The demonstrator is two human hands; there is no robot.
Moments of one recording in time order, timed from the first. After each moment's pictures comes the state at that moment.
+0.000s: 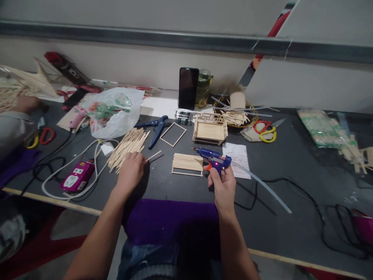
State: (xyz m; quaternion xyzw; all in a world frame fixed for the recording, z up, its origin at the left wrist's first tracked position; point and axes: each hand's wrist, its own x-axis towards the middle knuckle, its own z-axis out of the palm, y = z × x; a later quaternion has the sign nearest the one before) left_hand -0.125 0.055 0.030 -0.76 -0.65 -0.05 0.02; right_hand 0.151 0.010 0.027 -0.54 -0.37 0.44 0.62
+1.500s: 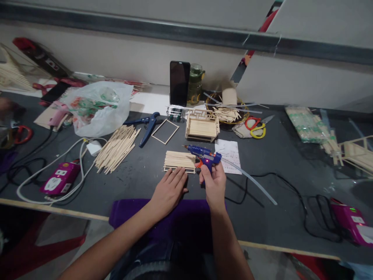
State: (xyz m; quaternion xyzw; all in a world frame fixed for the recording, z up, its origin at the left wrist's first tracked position) left_hand -0.008 -0.003 -0.002 -0.90 -0.41 -0.14 0.04; right_hand 0.152 0.009 0.023 -0.53 -0.39 0.44 0.61
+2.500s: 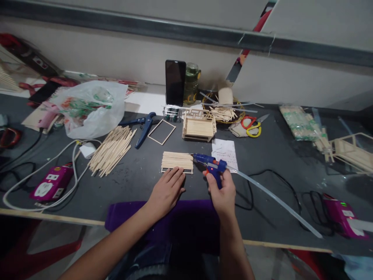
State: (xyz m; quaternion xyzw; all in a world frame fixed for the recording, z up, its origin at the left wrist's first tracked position) left_hand -0.010 0.000 -0.001 -0.90 -0.42 -0.14 -0.04; right_hand 0.178 -0.013 0.036 -0.67 -0.43 0.34 0.51
